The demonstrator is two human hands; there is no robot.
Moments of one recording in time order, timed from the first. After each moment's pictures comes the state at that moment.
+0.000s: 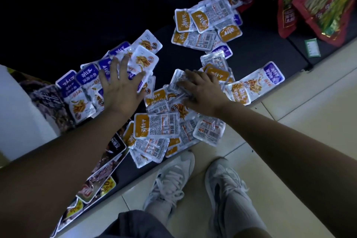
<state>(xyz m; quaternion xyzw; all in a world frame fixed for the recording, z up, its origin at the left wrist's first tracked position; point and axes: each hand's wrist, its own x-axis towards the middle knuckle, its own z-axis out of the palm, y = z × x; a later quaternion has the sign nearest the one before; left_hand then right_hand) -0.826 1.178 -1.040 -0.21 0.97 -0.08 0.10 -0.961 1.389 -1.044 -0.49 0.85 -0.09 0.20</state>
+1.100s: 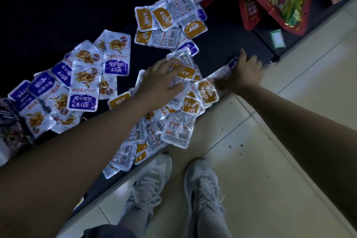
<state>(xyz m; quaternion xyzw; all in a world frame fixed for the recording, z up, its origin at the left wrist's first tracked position) -0.932 1.293 -1.046 -0.03 0.97 0.23 0.11 -1.054 1.499 -1.047 -0.04 0.98 -0.06 0.18</state>
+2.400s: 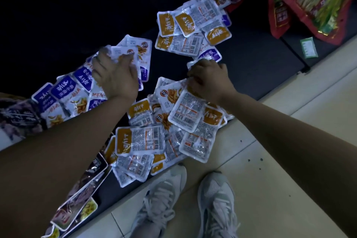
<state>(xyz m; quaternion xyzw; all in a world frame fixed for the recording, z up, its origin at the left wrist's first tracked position) -0.907 1.195 -1.055 -0.37 0.92 0.06 -0.06 -1.022 1.402 -1.052 -0.37 0.90 -0.19 0.16</state>
